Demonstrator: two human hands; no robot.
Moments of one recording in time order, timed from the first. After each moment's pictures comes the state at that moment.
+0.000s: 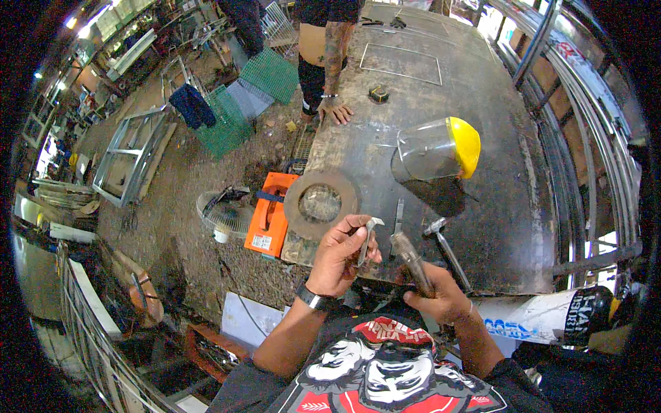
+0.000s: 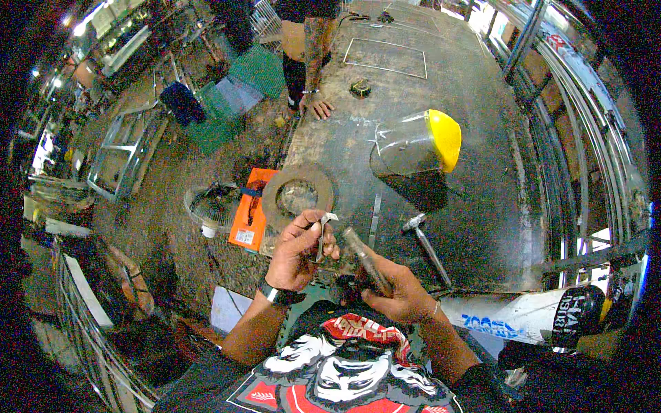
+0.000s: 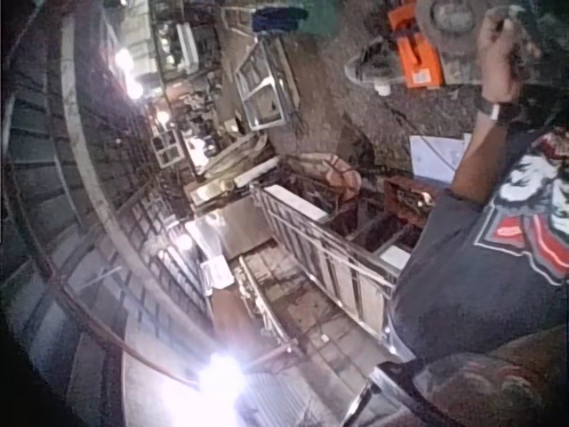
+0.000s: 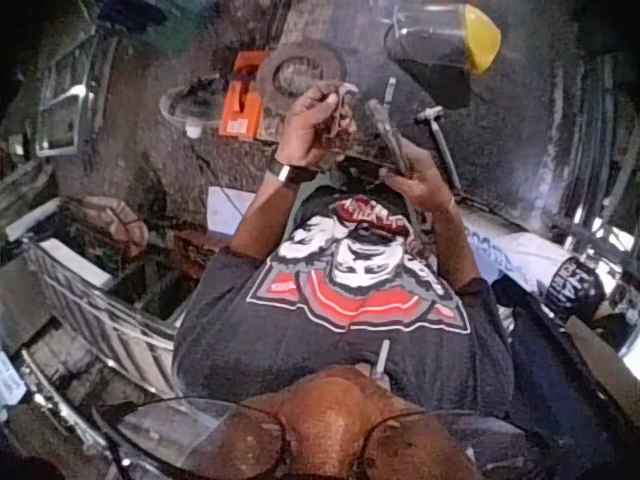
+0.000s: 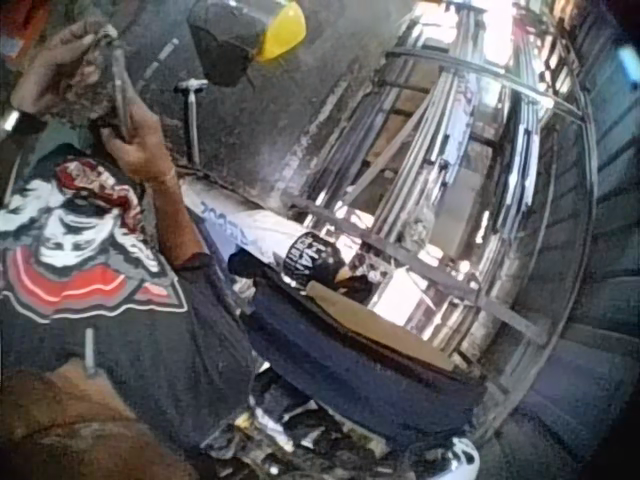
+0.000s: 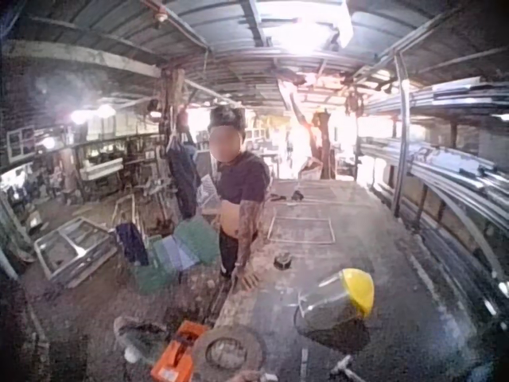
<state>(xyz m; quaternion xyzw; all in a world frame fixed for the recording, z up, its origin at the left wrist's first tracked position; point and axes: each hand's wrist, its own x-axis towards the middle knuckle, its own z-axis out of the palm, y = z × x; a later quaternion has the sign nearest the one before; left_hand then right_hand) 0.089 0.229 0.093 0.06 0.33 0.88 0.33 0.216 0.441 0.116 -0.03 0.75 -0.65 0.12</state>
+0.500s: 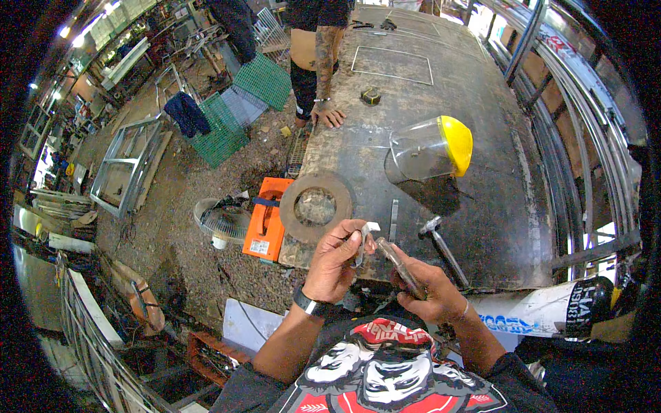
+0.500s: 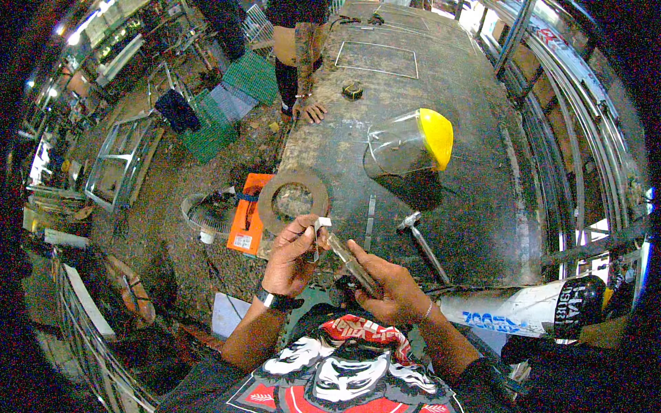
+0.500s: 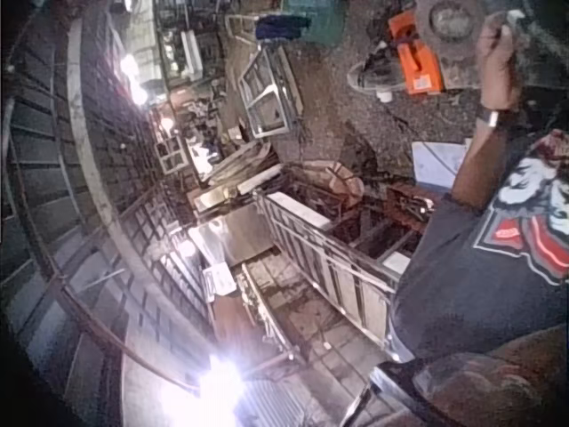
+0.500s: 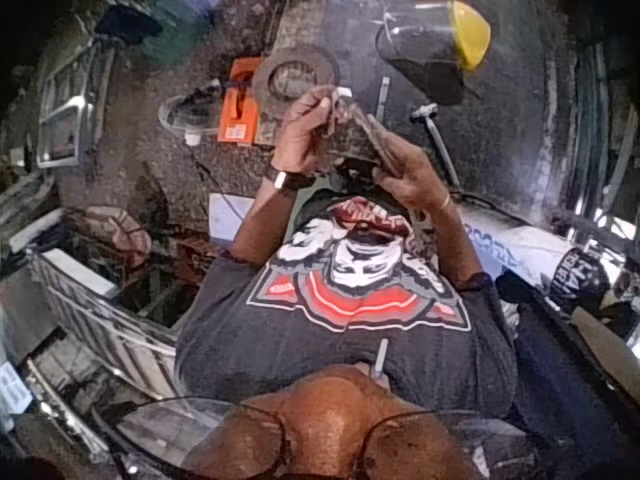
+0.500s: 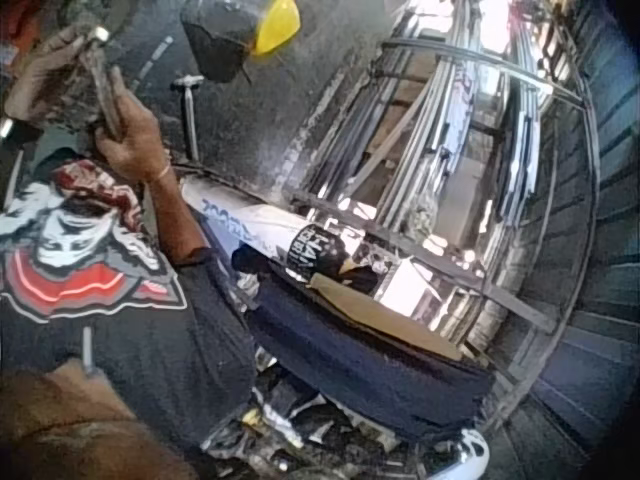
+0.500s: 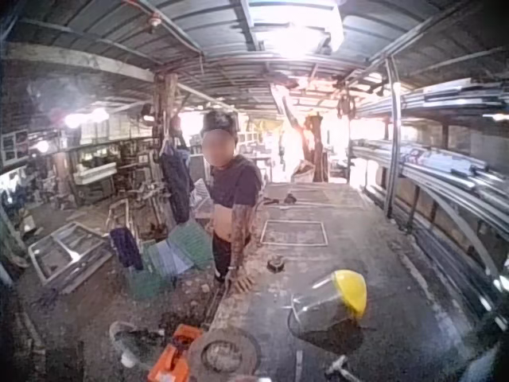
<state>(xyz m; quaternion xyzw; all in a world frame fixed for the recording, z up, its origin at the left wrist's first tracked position) 0.099 0.230 0.100 0.05 0.37 0.88 0.29 0.210 0.432 0.137 -0.06 0.83 -0.55 0.09</state>
